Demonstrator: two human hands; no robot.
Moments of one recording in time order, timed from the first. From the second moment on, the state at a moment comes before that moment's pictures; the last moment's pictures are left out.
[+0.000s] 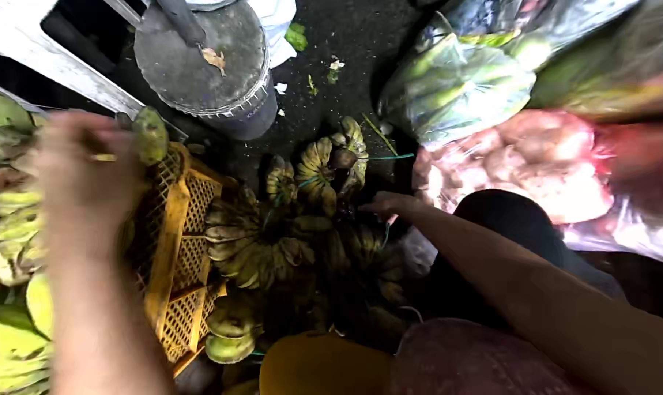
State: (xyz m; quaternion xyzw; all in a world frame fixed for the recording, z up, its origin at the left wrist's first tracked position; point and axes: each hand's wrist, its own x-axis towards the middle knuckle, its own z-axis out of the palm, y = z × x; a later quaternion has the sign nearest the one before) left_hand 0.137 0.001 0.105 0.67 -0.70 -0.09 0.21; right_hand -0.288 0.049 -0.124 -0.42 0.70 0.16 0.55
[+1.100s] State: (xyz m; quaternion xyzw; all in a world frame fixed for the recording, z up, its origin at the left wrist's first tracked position) left_hand -0.125 0.054 -0.146 0.65 -0.68 -0.32 -0.14; right_hand -0.406 -0.003 -0.147 -0.49 0.75 0.12 0.42
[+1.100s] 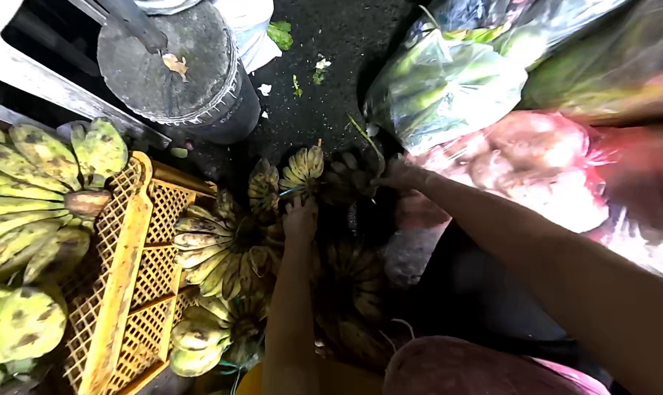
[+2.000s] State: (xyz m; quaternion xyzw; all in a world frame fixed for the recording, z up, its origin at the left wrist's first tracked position) left_hand -0.112 0.093 -0.129 0.60 -0.73 -0.28 -0.17; right_hand -0.354 0.012 -0.189 -0.06 0.79 -0.29 0.53
